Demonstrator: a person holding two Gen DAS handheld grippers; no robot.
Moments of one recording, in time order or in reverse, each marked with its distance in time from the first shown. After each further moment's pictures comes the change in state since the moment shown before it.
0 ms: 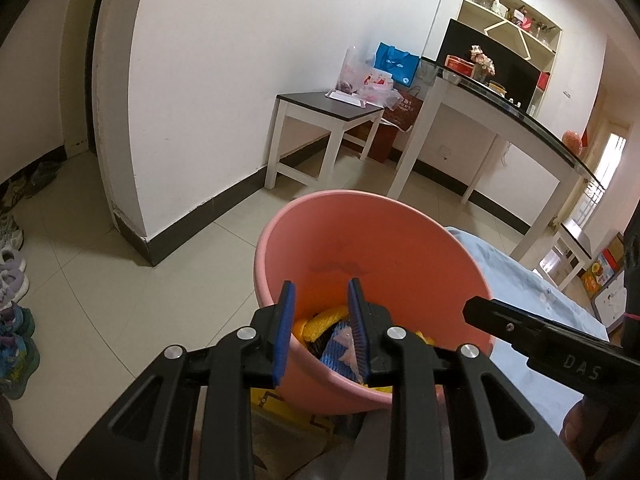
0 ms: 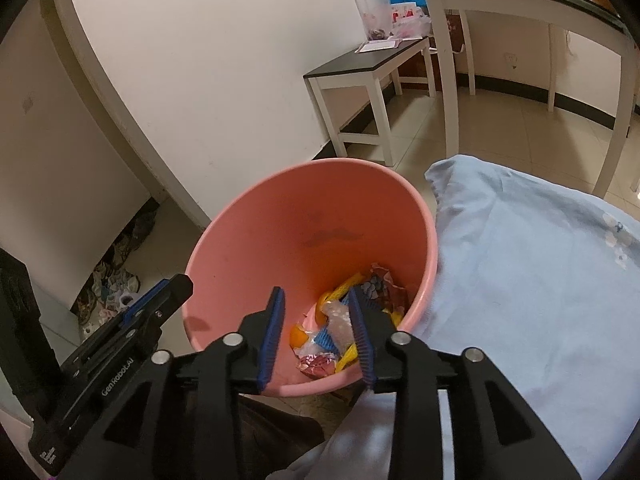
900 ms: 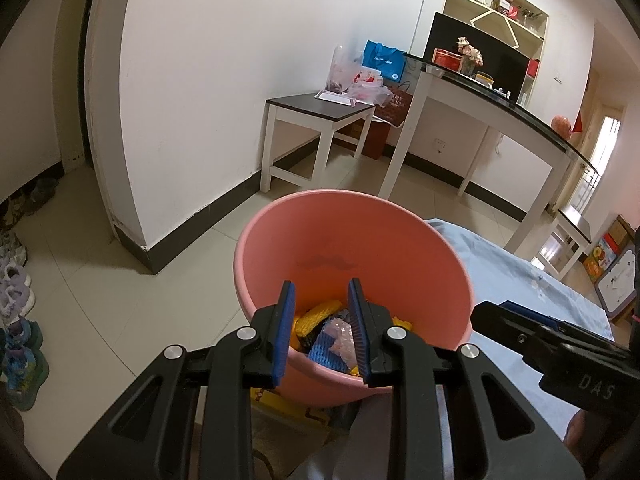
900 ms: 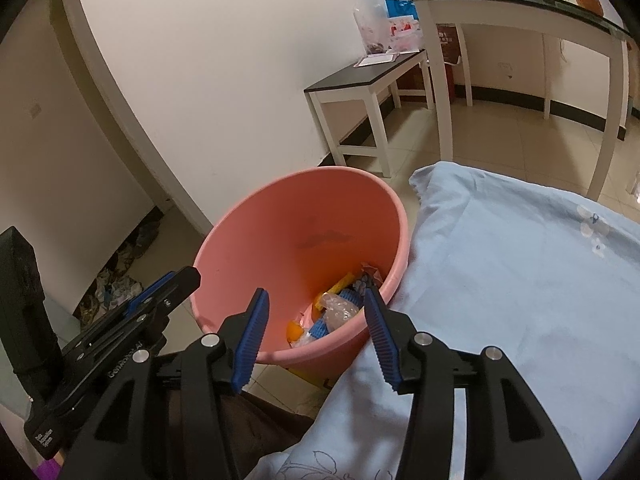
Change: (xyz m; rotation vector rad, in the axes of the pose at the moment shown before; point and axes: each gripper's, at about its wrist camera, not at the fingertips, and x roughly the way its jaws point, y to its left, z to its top) left arm -0.012 -0.023 -0.002 0.048 0.001 0.005; right arm -0.032 -0.011 -0.015 -0.004 -0.048 0.011
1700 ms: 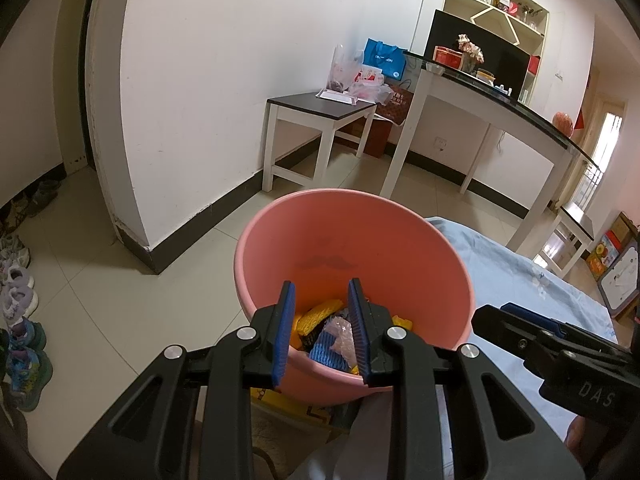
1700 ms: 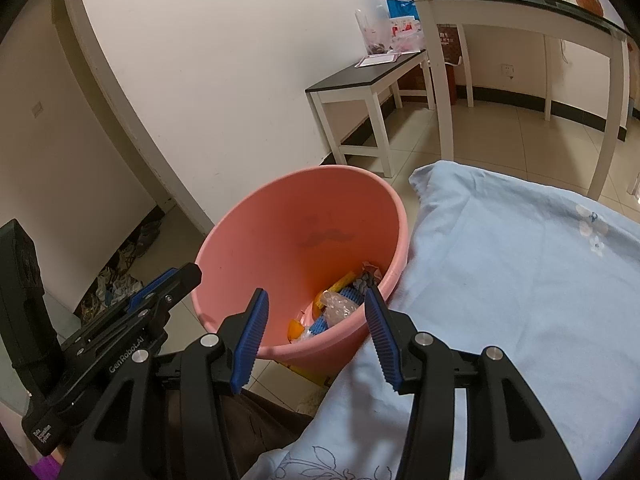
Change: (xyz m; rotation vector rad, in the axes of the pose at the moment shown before) left arm -0.001 -0.003 0.001 0.001 0.001 0.002; right arm -0.001 0.001 -0.001 -0.001 -0.002 0.002
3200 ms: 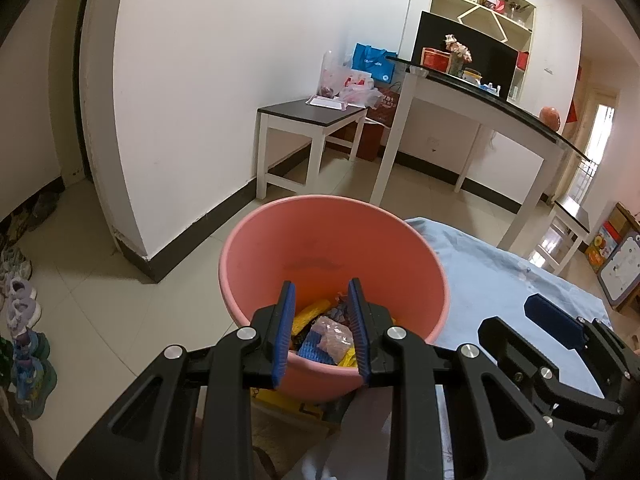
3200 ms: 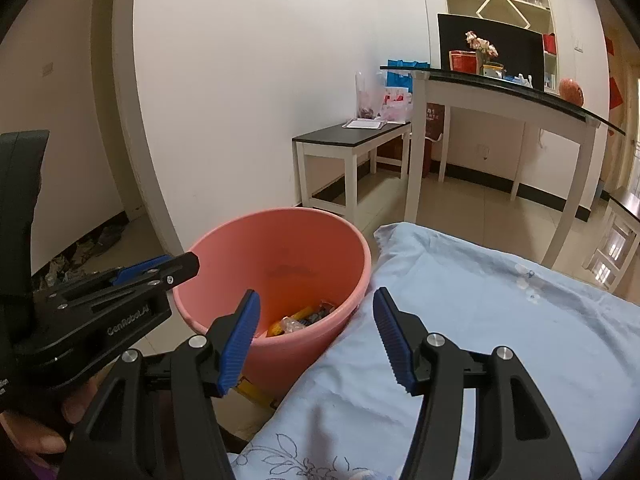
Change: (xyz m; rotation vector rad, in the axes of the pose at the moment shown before) left arm -0.034 0.000 -0.007 0.047 -0.023 -0.004; right arm -0.055 0.029 -0.034 -0.193 -0.217 -0.178
